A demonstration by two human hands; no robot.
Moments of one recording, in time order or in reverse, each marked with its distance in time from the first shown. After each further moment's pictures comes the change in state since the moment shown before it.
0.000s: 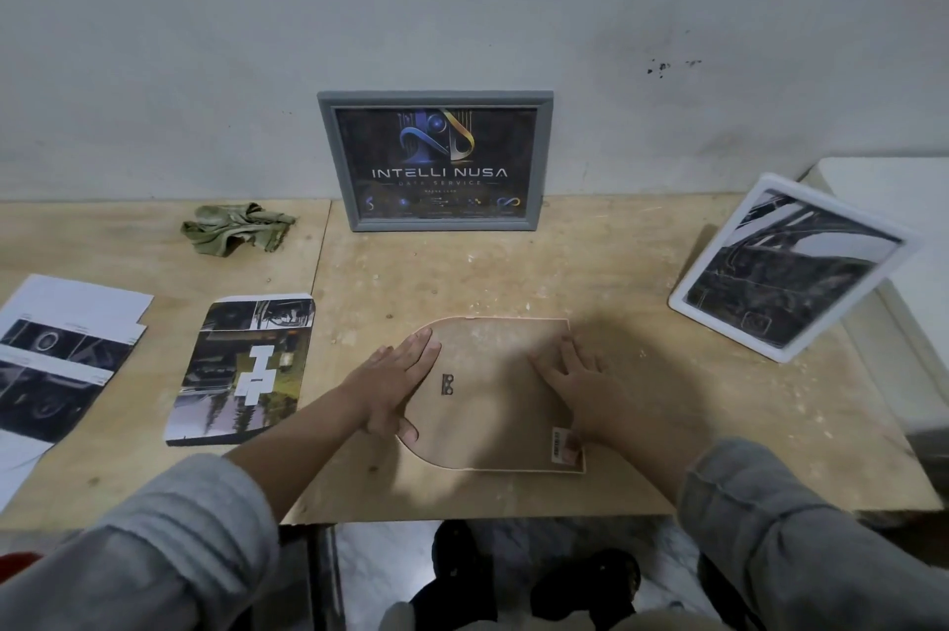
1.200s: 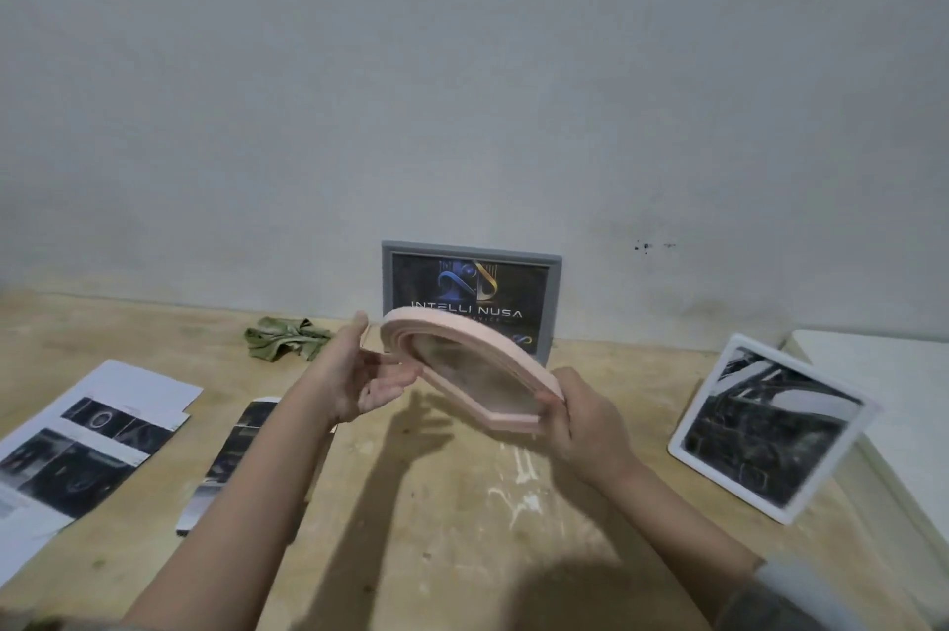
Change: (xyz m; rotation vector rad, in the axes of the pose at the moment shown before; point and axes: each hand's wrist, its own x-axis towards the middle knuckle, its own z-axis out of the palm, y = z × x) left_hand -0.087 -0.001 -0.162 -2.011 0.473 -0.400; right_hand -0.029 -0.020 -0.118 0.466 1.069 -0.281
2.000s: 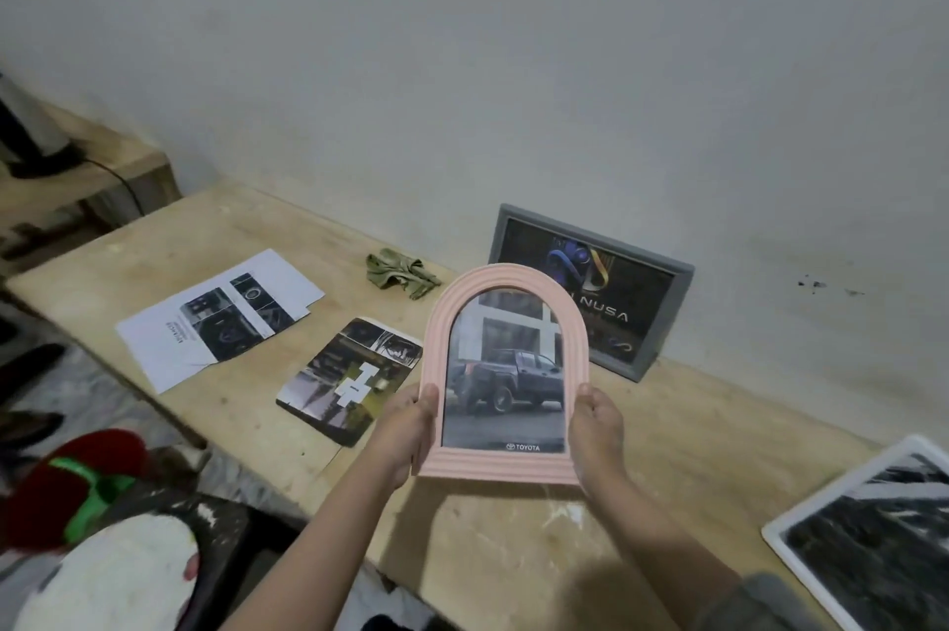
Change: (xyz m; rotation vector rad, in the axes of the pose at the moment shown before) left_hand -0.015 -0.128 -0.008 0.048 0.402 0.273; right_hand 0.009 0.010 0.107 0.490 -0.244 0.725
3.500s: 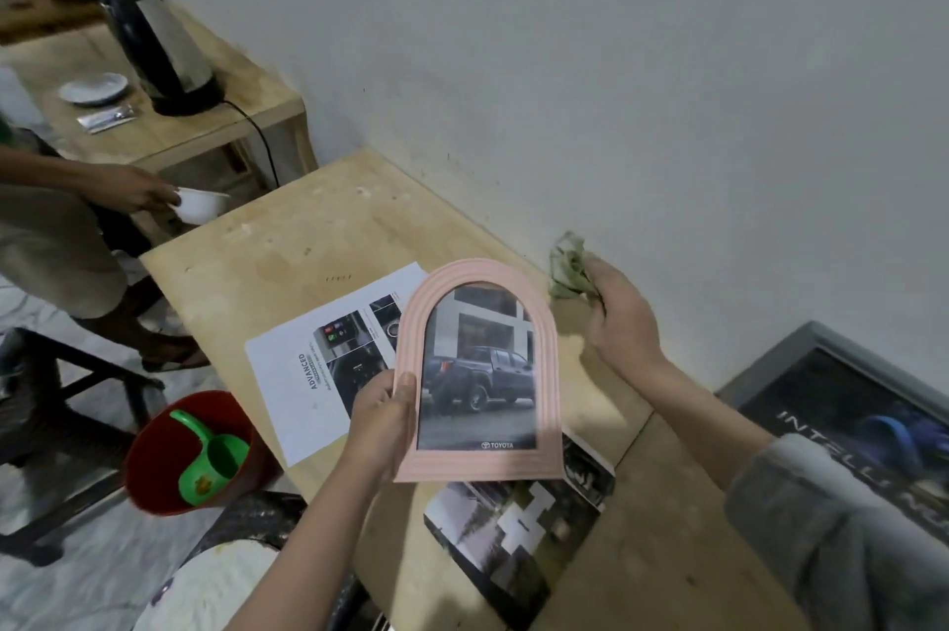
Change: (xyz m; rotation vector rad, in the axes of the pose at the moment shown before) left_hand 0.195 0.029 -0.255 -0.084 0.415 0.039; right_hand 0.155 -0.211 0.314 -0.332 -0.309 -0.905
